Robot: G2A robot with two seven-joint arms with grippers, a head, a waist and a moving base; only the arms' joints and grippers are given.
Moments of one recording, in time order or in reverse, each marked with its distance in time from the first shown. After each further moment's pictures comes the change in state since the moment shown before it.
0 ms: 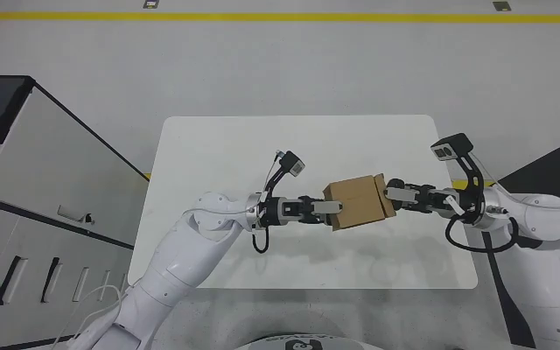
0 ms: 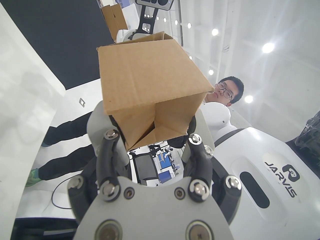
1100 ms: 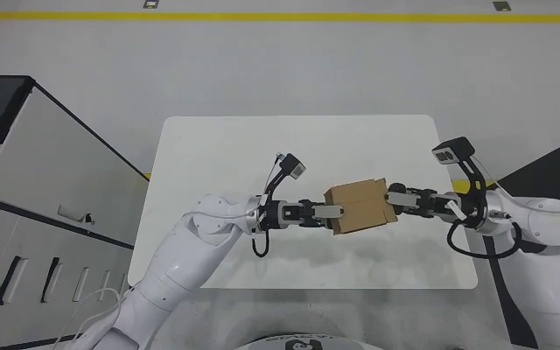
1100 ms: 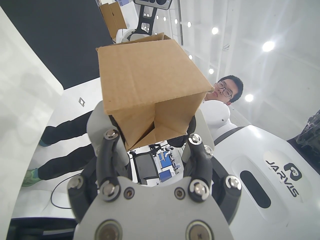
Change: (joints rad) left arm 0.023 0.008 -0.006 -0.039 0.012 0.008 0.007; right arm -0.037 0.006 0.026 -0.038 -0.008 0.007 -0.001
